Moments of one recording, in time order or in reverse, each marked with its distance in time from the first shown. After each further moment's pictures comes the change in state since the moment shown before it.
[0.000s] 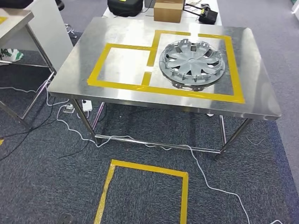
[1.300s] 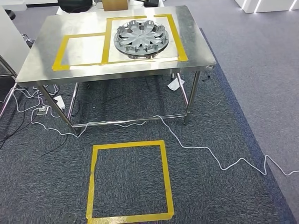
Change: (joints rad) left arm -0.005 0.004 0.000 0.000 -0.035 -0.007 -0.006; right arm -0.024 0.001 -0.097 0.040 -0.012 0.030 -0.040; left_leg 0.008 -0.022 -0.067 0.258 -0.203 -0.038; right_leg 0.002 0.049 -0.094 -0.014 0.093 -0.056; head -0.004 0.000
